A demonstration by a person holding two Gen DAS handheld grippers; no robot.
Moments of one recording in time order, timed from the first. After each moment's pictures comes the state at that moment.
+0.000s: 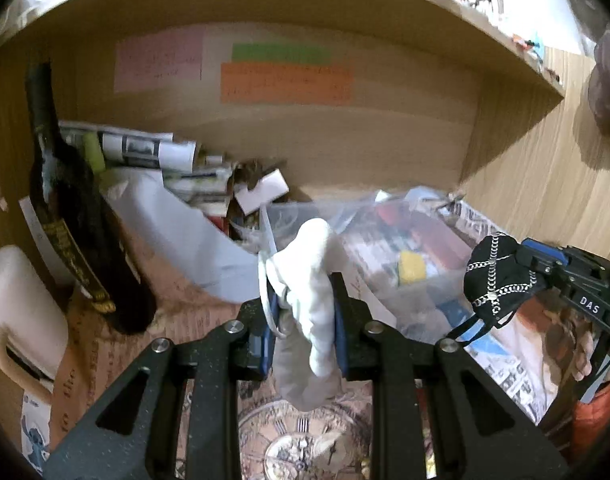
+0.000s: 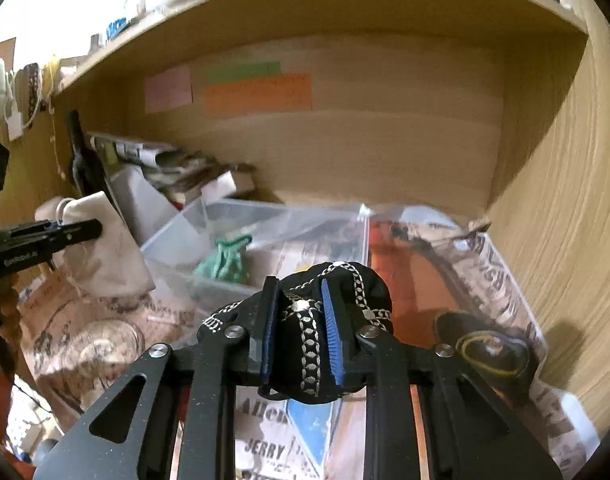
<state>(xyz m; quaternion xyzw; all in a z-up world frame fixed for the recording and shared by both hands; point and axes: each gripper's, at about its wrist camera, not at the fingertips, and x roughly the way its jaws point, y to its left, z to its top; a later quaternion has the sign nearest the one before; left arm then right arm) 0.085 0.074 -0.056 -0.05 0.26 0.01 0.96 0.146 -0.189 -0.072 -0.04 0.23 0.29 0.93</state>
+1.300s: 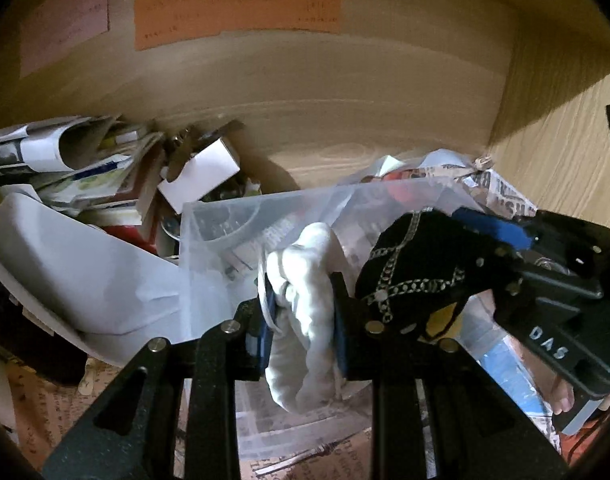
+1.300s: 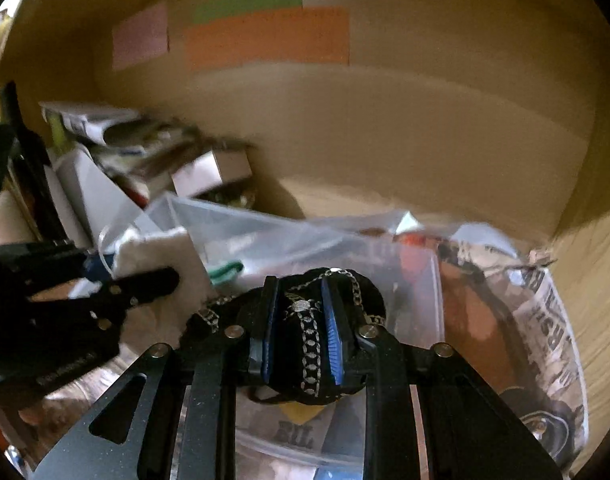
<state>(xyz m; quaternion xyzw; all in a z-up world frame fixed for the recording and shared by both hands) 0.226 0.045 -0.103 -0.03 0.36 0.00 0.93 0.253 -0.094 -0.100 -0.10 0.31 0.29 0.90</state>
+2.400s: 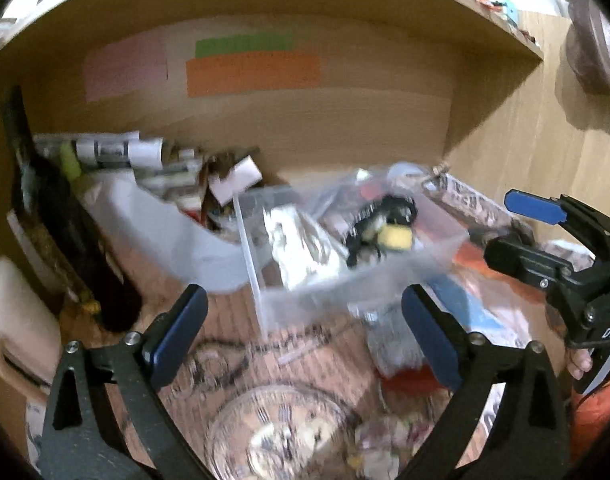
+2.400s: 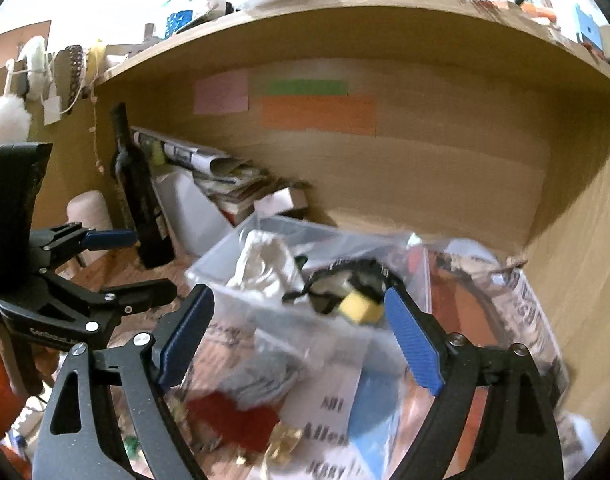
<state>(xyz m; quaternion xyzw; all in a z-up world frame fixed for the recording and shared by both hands) 0.078 0.045 -0.078 -0.01 0.29 -0.01 0.96 0.119 -0.140 -0.065 -0.07 0.21 0.33 0.92</state>
